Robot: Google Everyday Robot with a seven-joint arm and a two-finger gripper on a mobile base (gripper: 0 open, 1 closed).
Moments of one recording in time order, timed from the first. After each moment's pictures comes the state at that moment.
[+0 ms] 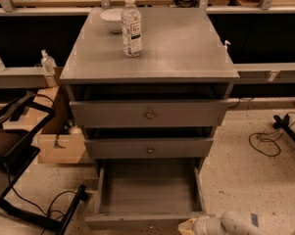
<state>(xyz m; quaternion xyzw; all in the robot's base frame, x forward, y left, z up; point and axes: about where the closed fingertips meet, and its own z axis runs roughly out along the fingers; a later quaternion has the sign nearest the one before) 0.438 -0.181 0.148 -0.42 0.82 0.29 0.28</state>
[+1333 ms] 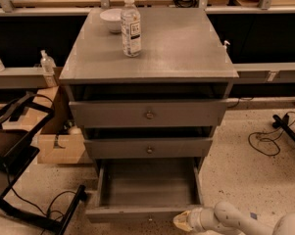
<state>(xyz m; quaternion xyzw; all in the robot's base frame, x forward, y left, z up) 0.462 -0.157 0.149 -0.45 0.80 0.29 0.28</state>
